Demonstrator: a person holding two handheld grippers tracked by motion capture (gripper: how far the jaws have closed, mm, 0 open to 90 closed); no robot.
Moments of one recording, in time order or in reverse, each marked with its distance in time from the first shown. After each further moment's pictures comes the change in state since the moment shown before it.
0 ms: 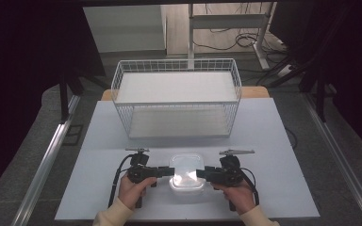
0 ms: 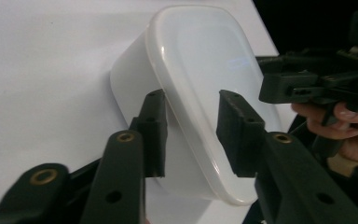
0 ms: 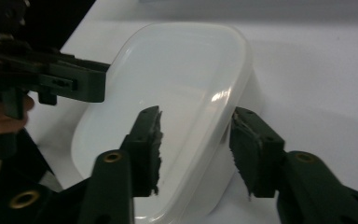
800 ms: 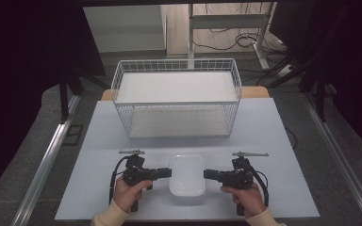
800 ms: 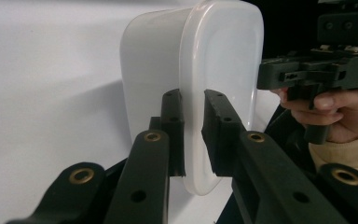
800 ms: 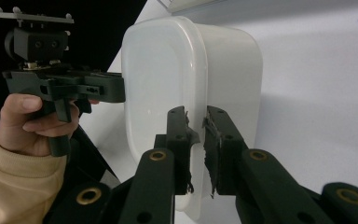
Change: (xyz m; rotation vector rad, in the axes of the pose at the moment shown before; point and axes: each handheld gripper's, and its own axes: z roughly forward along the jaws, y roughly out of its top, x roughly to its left) left arm -0.013 -0.005 -0.016 -0.018 -0.030 0.073; right arm -0.009 -0.006 -0.026 -0.033 0.157 0.098
